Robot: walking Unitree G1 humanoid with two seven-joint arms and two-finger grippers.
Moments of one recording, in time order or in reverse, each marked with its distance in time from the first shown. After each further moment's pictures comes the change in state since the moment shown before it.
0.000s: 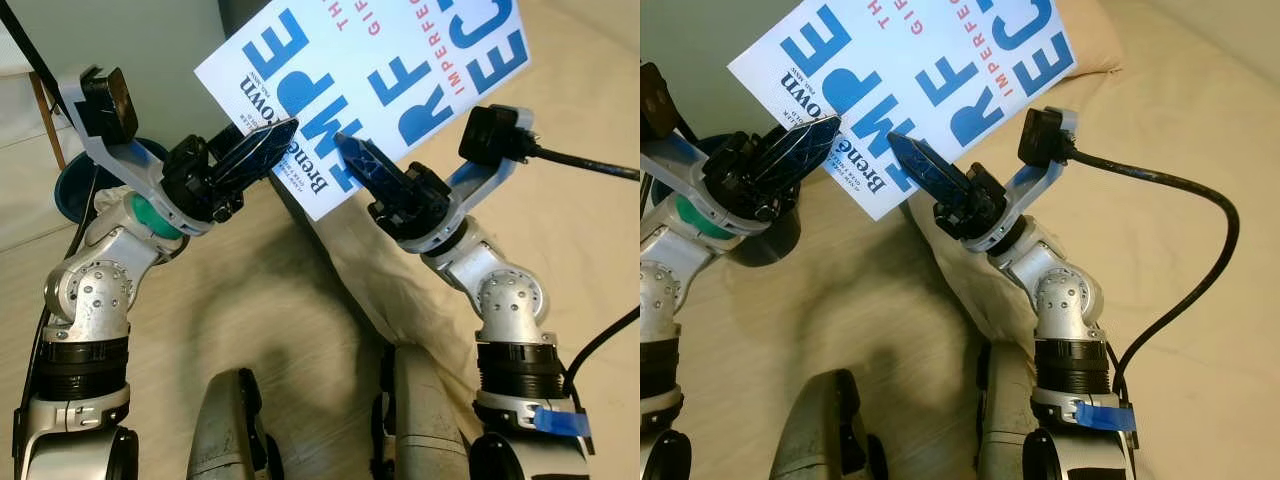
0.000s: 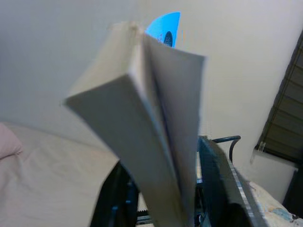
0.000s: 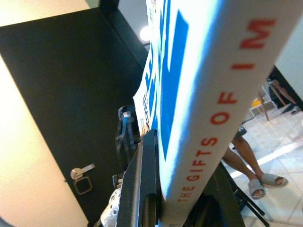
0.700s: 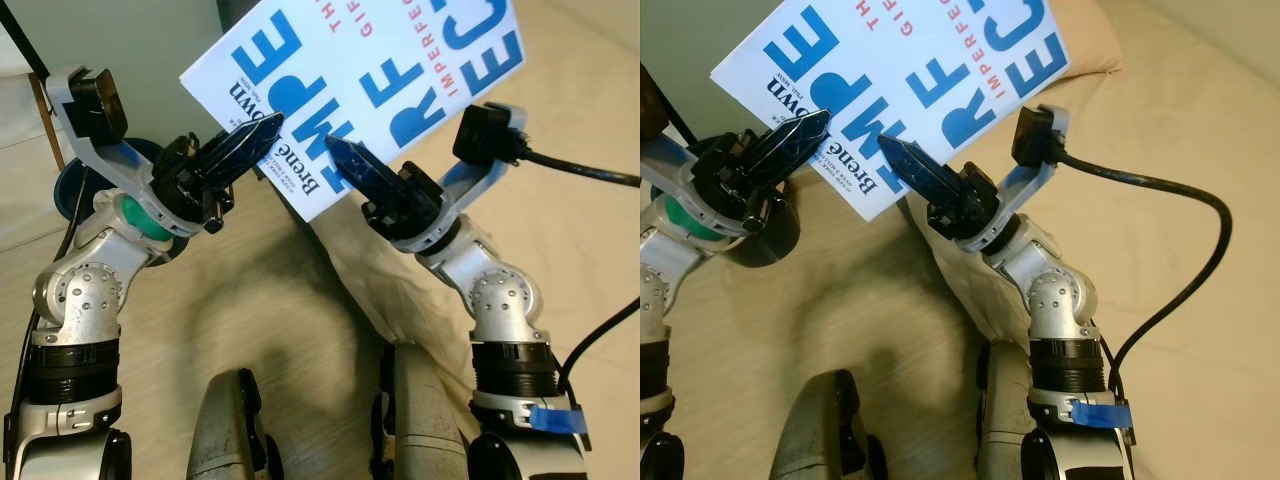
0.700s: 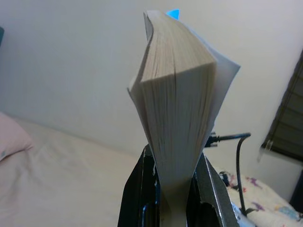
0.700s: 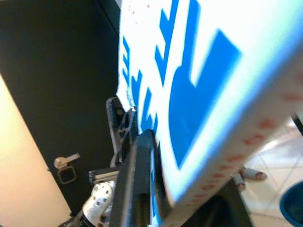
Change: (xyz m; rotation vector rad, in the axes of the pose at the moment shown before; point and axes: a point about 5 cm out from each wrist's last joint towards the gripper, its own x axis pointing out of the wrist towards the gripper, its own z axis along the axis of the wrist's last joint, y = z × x) left arm -0.010 0.002 0.006 0.020 0.022 0.035; right arm 0.006 -0.006 -0.003 -0.073 0.045 -0.050
